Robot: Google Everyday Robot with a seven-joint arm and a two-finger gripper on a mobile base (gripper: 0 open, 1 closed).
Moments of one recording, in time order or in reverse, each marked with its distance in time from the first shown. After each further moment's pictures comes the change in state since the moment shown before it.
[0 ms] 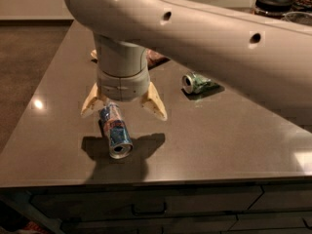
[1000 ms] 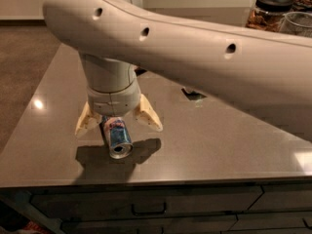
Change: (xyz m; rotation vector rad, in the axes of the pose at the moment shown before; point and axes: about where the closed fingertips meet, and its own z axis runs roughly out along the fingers) arm -0.029 -0.010 0.019 -0.060 -0.072 -0.097
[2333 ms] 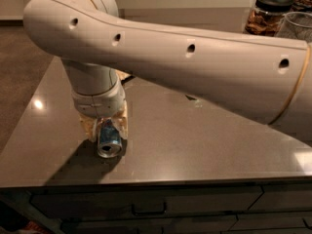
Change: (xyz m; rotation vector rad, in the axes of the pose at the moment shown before) arm 0.013 -0.027 0.017 -0.026 -0.015 0.019
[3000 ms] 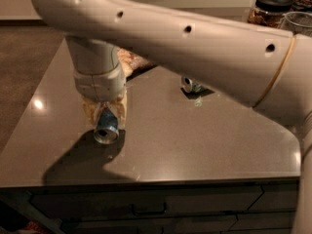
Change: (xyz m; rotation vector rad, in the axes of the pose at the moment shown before) arm 0.022 0.002 -0.017 0.019 -0.045 0.090
